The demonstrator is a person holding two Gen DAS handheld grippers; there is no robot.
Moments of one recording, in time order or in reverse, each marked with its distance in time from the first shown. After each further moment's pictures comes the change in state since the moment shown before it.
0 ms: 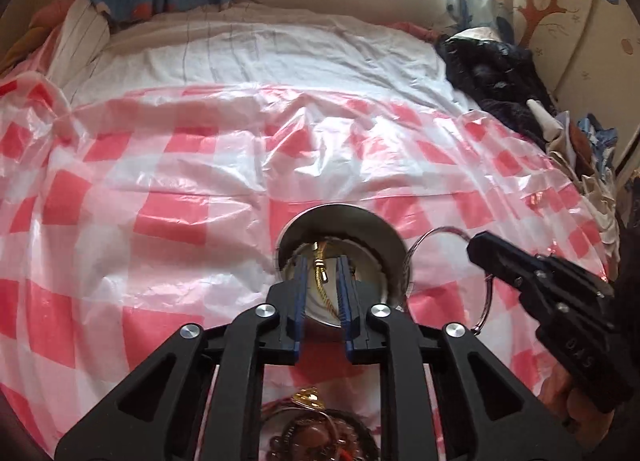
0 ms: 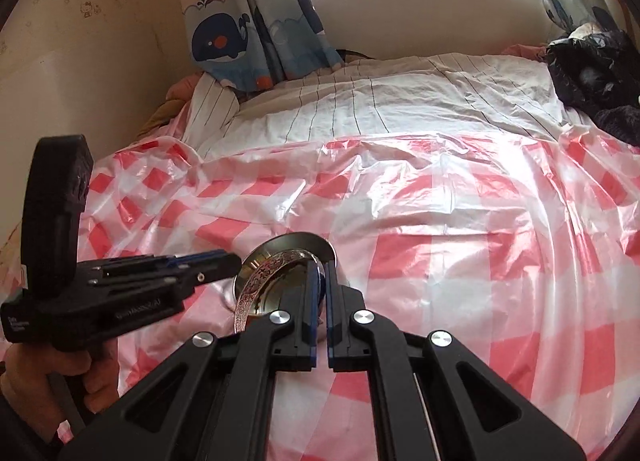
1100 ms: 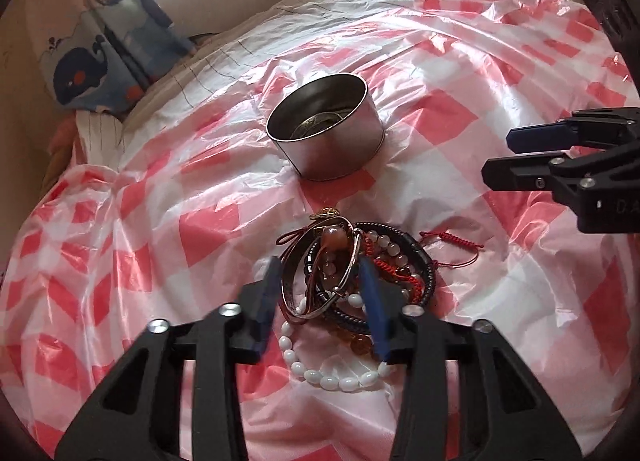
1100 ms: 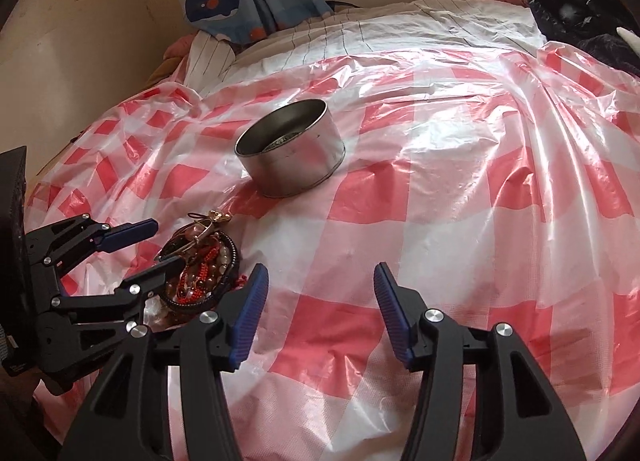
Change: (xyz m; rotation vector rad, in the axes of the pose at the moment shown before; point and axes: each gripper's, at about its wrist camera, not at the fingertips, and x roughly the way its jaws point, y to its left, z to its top) left arm -0.043 -0.051 -0.128 0.510 0.039 0.305; right arm -0.033 -0.007 -0.108 0.070 0.145 0.020
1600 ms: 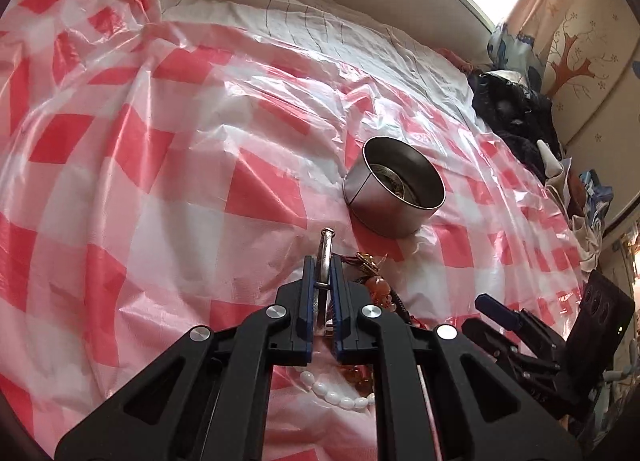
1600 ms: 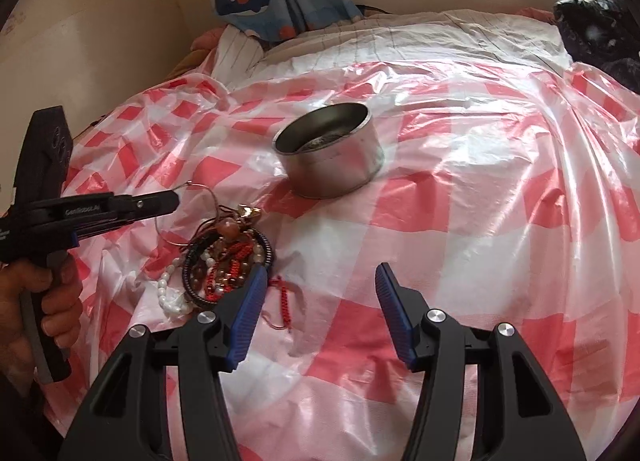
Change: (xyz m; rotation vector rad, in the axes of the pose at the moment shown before) left arm 0.009 0.114 -0.033 -0.751 -0.035 -0.360; right arm -0.001 0.028 0.001 -0.097 -0.014 0.072
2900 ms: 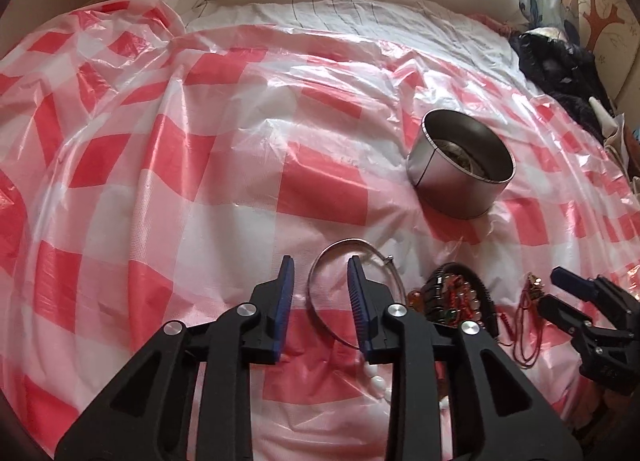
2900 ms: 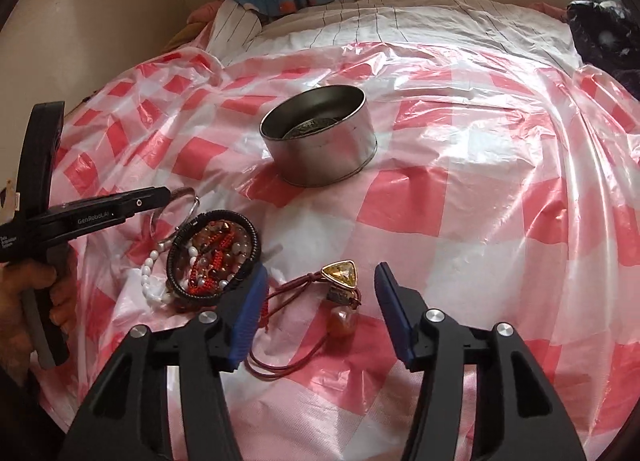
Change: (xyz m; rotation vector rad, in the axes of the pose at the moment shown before) left arm 0.024 -0.001 0.001 0.136 0.048 0.294; right arm 0.013 -0.012 0.009 -0.036 0.108 -0.066
